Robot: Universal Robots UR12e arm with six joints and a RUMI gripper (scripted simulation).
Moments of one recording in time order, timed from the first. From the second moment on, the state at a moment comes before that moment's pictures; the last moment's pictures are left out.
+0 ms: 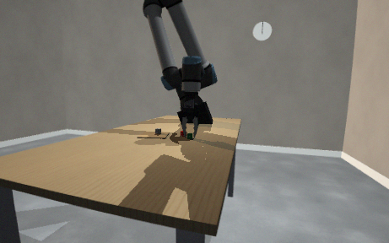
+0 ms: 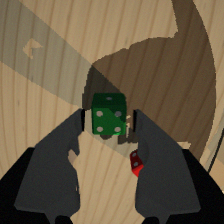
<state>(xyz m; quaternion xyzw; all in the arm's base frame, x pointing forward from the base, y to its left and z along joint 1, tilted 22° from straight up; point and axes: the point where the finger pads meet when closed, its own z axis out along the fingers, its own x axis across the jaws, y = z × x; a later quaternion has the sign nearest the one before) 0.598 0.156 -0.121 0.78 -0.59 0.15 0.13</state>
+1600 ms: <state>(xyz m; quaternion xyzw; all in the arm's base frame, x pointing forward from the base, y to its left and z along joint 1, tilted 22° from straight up) 0.598 0.156 -0.121 0.78 -0.59 0.15 0.13</state>
